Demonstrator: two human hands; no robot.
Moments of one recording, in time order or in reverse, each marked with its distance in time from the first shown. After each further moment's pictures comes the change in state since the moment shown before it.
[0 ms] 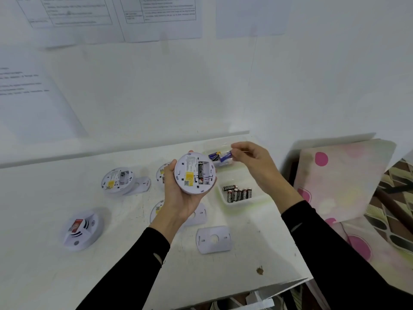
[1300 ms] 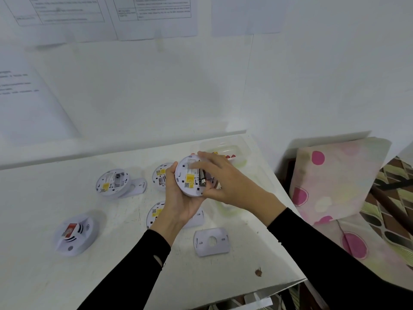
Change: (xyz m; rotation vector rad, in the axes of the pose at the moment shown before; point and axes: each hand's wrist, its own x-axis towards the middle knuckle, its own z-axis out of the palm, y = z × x) left_hand 0.001 -0.005 0.003 0.067 -0.012 -0.035; right_hand -0.023 0.007 0.038 -0.827 -0.379 -0.594
